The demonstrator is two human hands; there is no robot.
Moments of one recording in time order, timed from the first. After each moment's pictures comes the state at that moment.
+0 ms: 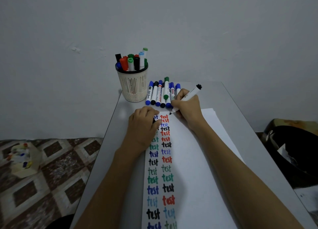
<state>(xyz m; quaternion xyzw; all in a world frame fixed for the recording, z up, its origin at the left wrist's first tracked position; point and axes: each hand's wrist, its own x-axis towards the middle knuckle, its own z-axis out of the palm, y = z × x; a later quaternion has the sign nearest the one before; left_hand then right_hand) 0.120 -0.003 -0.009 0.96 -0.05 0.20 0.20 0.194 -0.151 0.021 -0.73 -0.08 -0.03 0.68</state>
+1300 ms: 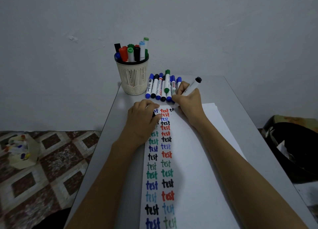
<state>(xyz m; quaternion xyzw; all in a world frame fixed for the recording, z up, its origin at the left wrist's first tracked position) 0.120 -0.003 -0.002 0.97 -0.04 0.16 0.20 0.190 -0.150 0.021 -0.73 -0.13 -0.06 0.66</state>
